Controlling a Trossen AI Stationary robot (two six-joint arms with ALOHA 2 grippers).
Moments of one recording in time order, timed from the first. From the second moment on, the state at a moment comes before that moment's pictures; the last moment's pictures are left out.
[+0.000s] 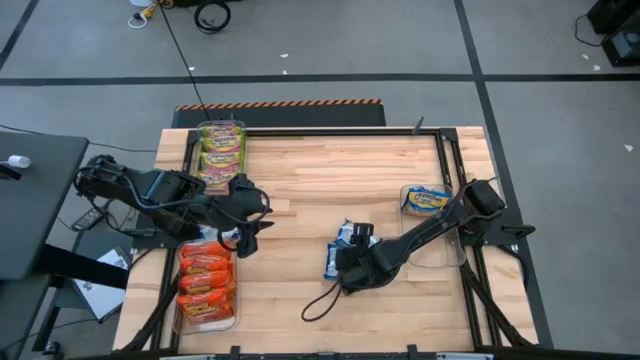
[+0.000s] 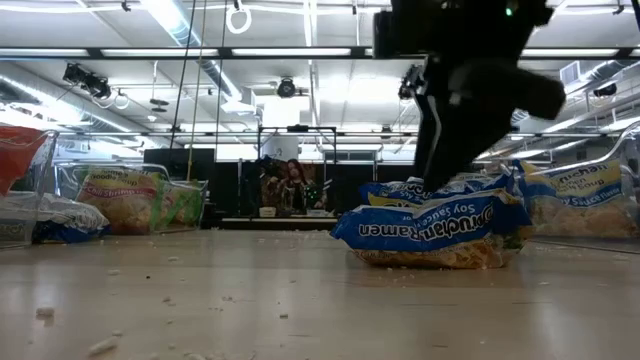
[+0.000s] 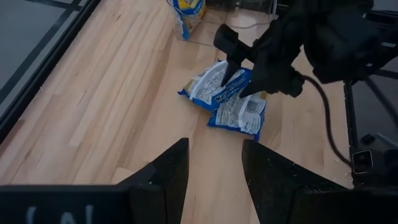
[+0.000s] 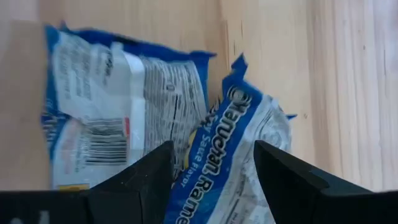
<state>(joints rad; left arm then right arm) -0.36 1.27 1.50 -1.00 -0.41 -0.45 0.45 1.94 1.39 -0.90 0.54 0.48</state>
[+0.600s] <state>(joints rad) -0.32 1.27 1.50 -1.00 -0.41 -0.40 0.38 1.82 1.39 -1.10 0.50 0.54</state>
